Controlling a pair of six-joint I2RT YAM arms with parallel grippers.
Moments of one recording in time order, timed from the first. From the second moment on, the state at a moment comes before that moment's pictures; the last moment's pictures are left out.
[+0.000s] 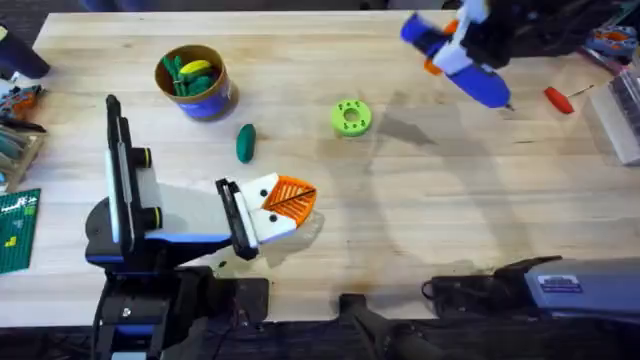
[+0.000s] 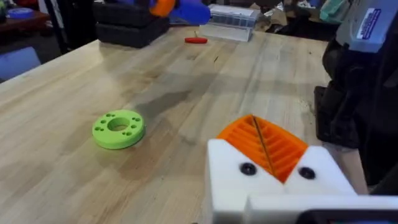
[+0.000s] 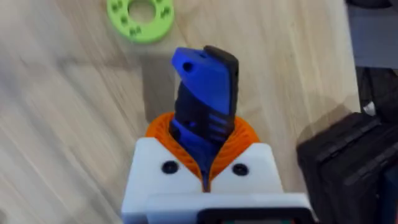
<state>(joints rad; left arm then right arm) 0.02 0.01 0.01 -0.14 1.21 0.07 0.21 1.52 1.52 -1.08 -0.14 -0.95</state>
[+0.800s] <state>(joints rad) 0.02 0.01 0.01 -0.14 1.21 0.07 0.17 2.03 1.52 -1.01 0.13 -1.40</state>
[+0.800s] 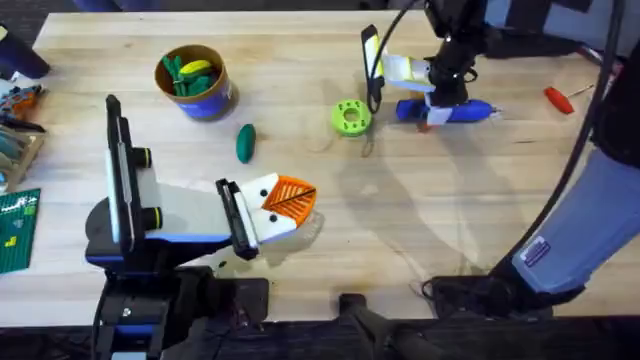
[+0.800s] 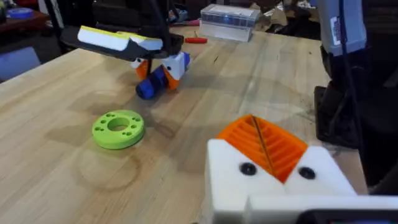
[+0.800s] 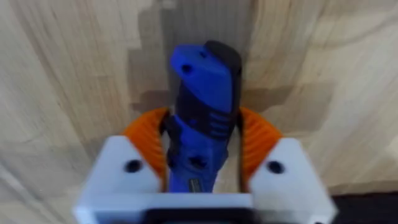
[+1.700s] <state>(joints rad) 0.02 0.01 0.01 -0.14 1.21 0.07 0.15 1.64 1.53 -1.00 -0.03 -0.87</state>
